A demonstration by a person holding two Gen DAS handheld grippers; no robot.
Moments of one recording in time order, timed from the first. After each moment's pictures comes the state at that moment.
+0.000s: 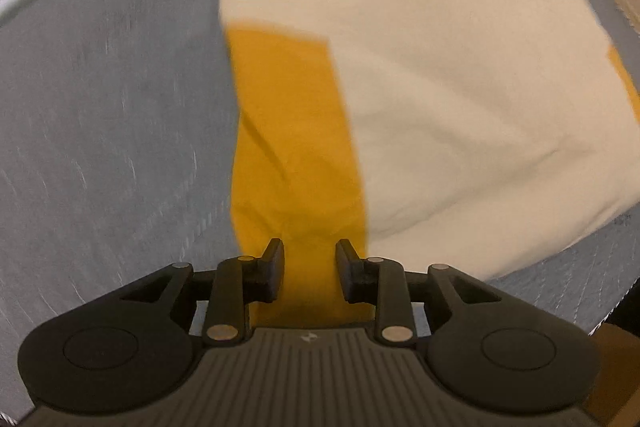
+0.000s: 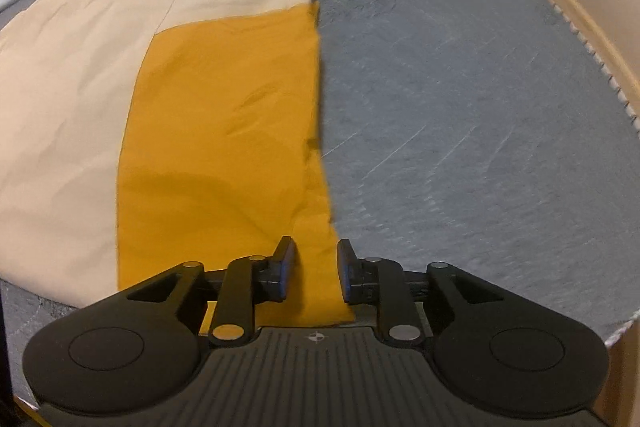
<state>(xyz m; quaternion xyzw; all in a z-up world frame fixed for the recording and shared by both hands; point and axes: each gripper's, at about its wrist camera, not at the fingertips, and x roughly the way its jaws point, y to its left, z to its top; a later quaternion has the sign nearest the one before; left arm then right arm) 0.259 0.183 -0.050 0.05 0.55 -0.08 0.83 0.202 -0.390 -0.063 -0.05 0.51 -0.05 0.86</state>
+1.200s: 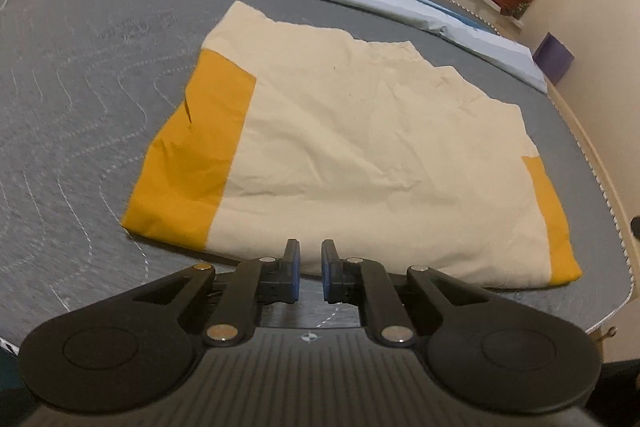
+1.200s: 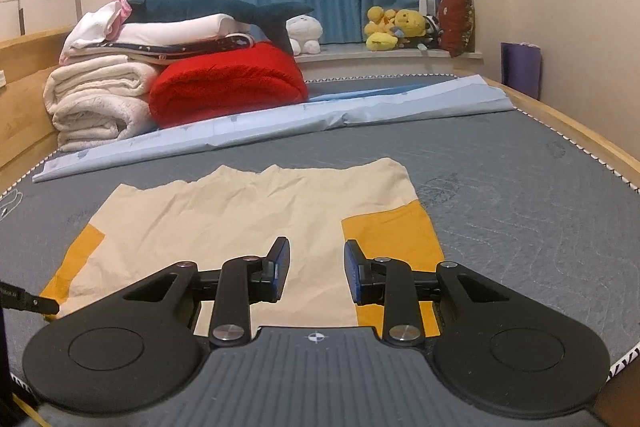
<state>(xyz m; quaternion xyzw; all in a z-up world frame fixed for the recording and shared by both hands) 0.146 0.114 -0.026 -0.15 0.44 -0.05 0.89 0.053 -0.286 0.025 0.03 0.24 0.03 0.97</state>
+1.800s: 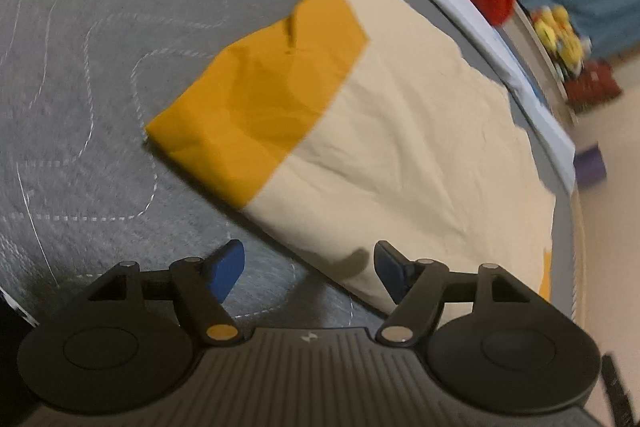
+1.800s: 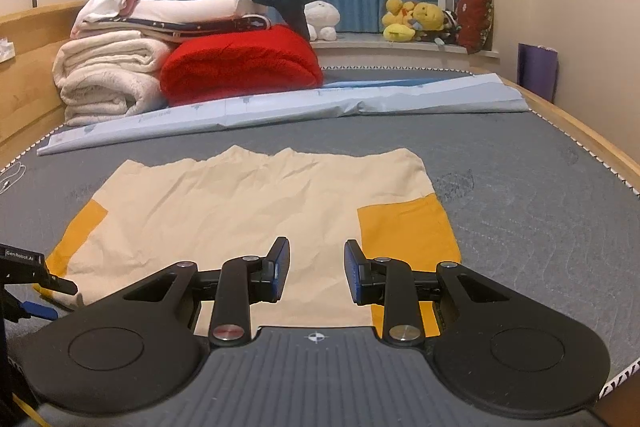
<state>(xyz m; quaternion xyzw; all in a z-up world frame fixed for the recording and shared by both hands) 0.159 0.159 -0.085 -0.37 0.47 0.04 0.80 0.065 -0.271 0.014 0.00 0.26 0.05 0.97</state>
